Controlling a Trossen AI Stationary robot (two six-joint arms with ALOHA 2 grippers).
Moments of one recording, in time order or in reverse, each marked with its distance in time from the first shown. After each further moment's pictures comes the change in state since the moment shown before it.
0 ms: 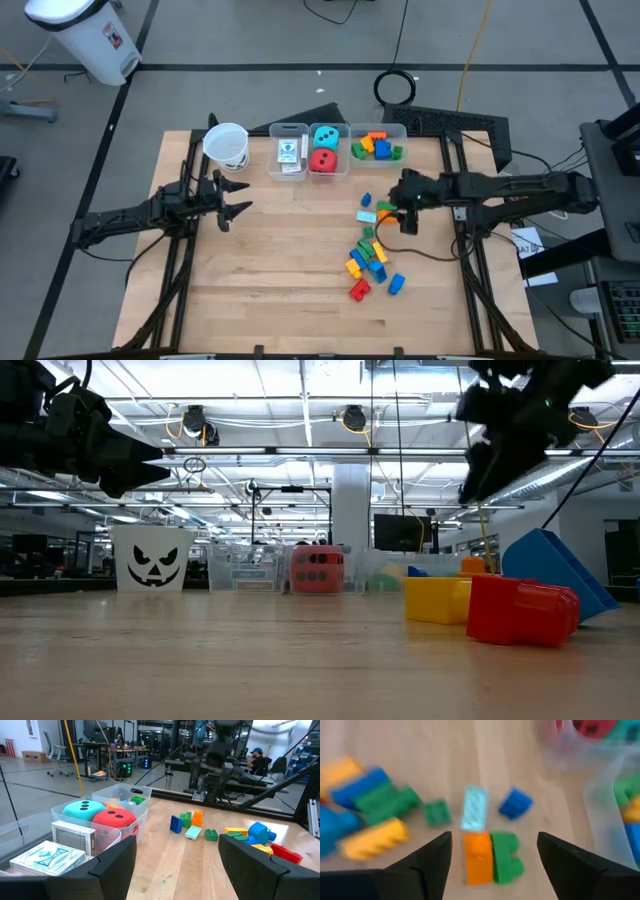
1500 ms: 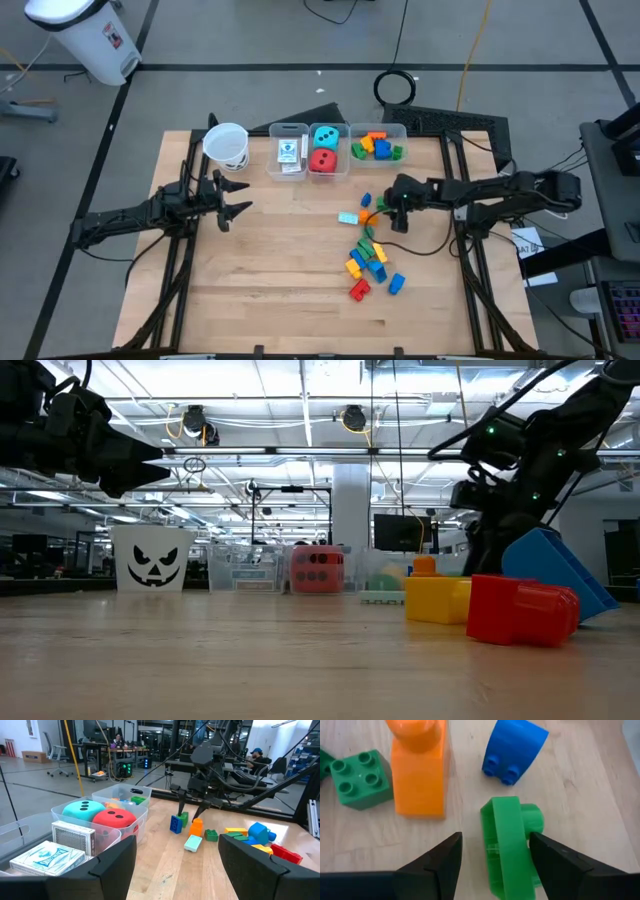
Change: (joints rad) left arm 0.000 0.000 0.000 0.003 0.000 0.000; right arm -0.170 0.217 -0.308 0.467 -0.089 -0.055
